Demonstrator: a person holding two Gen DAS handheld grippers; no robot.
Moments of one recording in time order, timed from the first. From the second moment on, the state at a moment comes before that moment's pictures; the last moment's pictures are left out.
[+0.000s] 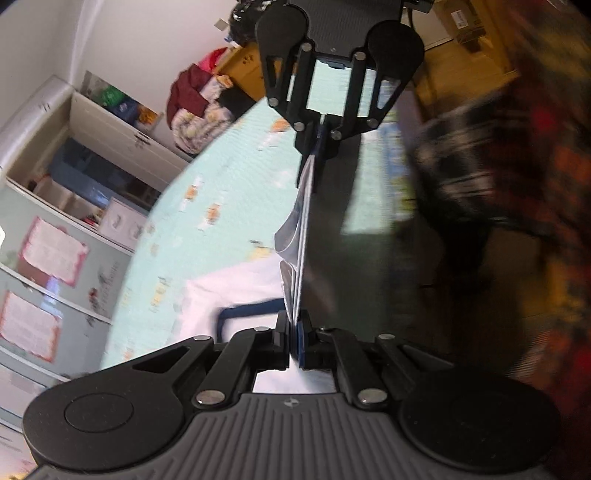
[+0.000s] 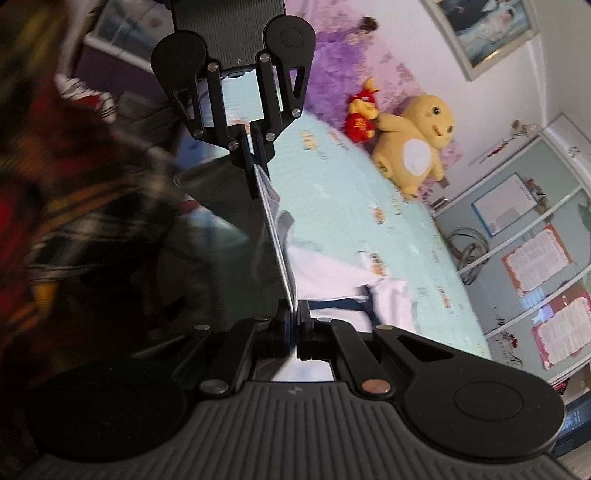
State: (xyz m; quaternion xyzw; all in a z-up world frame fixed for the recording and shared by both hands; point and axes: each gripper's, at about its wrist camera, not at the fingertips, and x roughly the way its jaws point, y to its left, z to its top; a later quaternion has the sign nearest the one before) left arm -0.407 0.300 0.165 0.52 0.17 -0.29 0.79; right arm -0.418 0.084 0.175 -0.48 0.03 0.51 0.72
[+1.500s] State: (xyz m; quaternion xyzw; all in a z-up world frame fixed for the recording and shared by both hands) left arm 0.124 0.457 0.073 0.21 0.34 -0.06 0.91; right arm 0.195 0.189 0.070 0.01 0.28 0.33 0.90
